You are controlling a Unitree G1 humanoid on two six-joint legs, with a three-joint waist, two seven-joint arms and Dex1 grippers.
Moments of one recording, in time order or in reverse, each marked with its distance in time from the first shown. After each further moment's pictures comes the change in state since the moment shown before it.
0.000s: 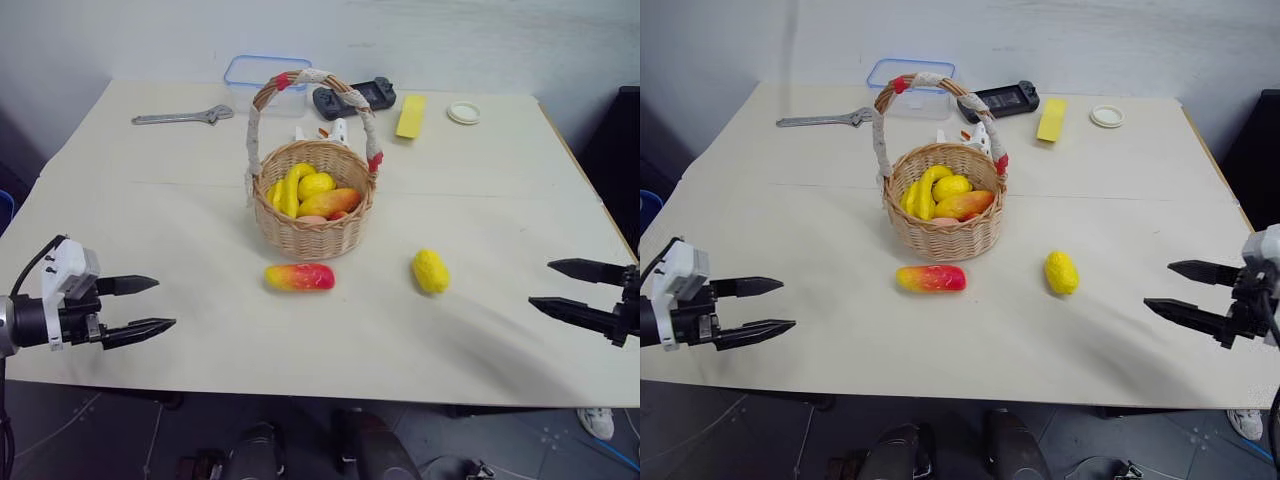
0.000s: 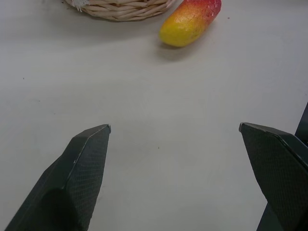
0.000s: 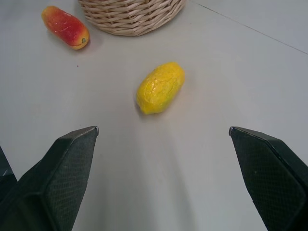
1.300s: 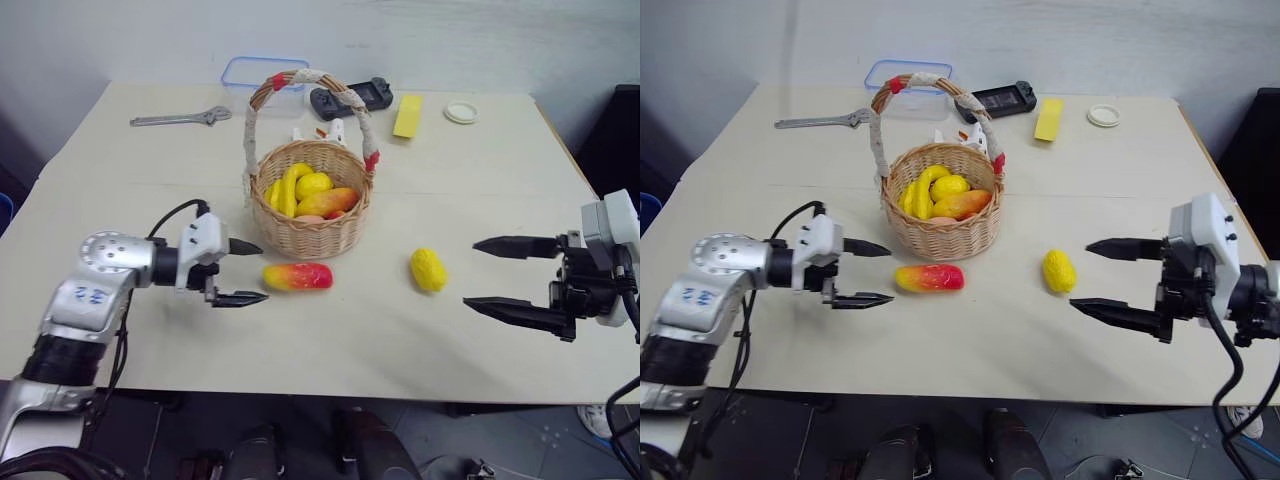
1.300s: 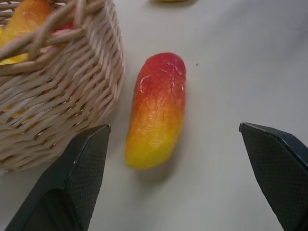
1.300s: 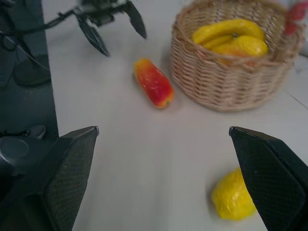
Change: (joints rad) left arm -0.597 -0.285 -0.625 0.229 0.327 -0.343 0.030; right arm -0.218 0.000 0.093 -0.444 0.252 0.193 -0.147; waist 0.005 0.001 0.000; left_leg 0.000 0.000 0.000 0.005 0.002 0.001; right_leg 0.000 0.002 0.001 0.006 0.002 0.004
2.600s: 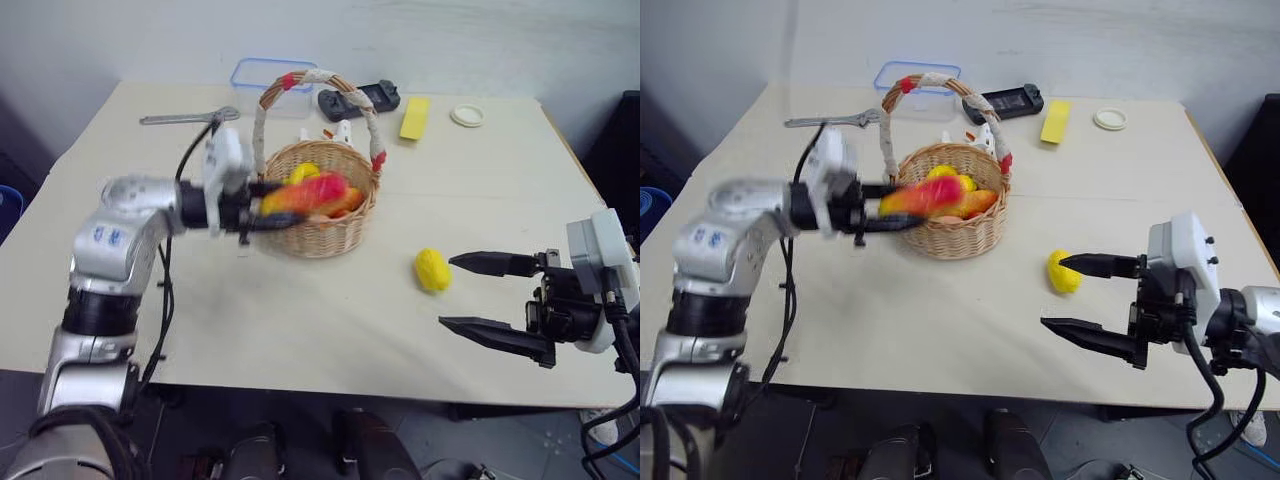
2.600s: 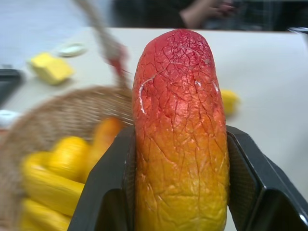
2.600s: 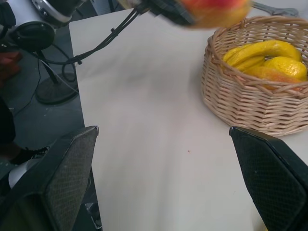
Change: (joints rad) left arm -0.398 -0.193 0.109 -0.042 -0.117 0.476 0.290; right arm 0.107 0.056 -0.041 -0.114 0.164 -0.004 -0.189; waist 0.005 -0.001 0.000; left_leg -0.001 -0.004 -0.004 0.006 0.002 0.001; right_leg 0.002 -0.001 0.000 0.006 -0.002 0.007
